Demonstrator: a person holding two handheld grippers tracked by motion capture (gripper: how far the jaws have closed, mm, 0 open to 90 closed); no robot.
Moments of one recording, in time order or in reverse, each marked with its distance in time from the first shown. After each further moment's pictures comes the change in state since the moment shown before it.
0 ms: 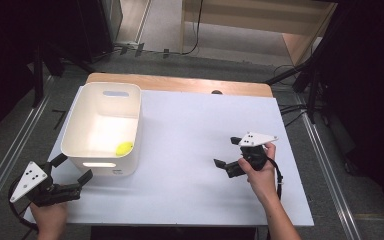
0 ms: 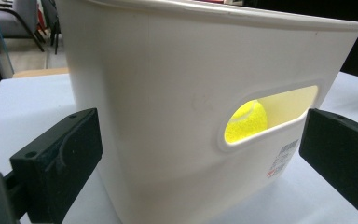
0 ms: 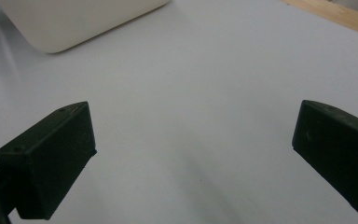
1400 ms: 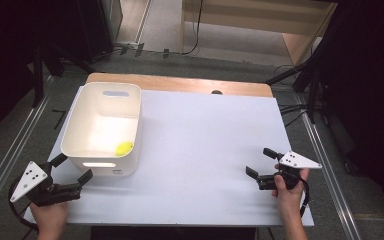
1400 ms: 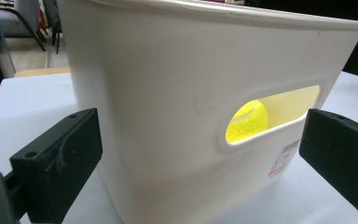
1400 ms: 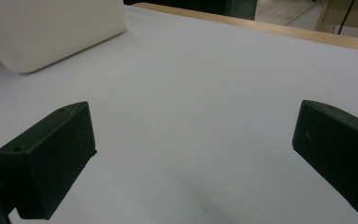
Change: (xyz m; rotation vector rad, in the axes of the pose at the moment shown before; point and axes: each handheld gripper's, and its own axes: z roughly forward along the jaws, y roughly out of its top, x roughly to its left) left arm 0.000 0.000 0.000 0.001 0.005 -0.005; right arm -0.025 -0.080 -0.064 -0.213 -0.120 0.115
